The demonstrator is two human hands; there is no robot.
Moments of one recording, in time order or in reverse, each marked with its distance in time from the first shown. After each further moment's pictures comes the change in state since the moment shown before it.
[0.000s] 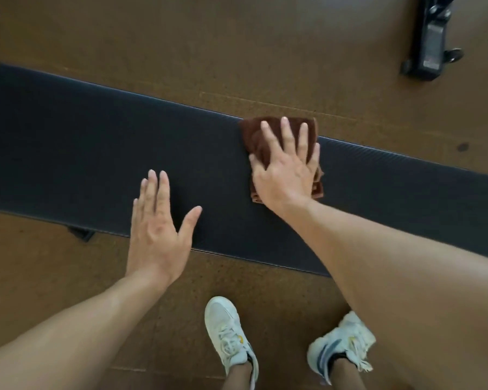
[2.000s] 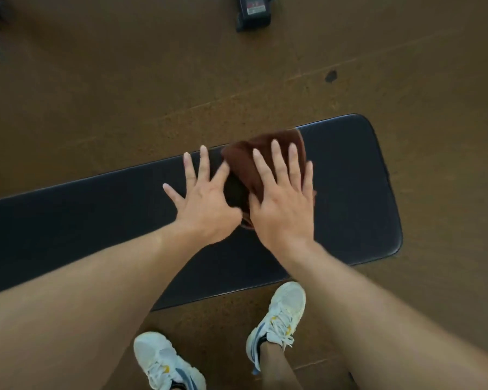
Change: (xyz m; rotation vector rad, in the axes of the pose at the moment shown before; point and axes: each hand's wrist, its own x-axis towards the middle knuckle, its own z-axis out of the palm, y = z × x) left_hand -0.019 0.447 0.264 0.438 -0.565 0.286; right_hand -0.100 0.419 -0.125 0.059 0.182 0.214
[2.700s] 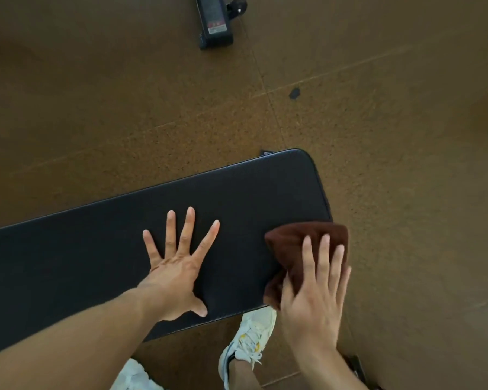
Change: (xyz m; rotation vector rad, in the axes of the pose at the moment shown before) left_hand -0.018 0.029 0.025 0.383 -0.434 0.034; right_hand -0.105 0.100 -0.023 -0.009 0.049 0.394
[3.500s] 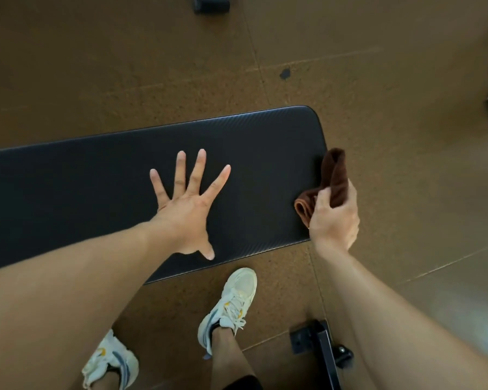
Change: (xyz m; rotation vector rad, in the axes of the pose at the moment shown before) left_hand 0.001 -0.017 0.020 0.000 0.229 0.134; right_hand 0.048 -0.010 -0.015 0.480 0.245 0.478
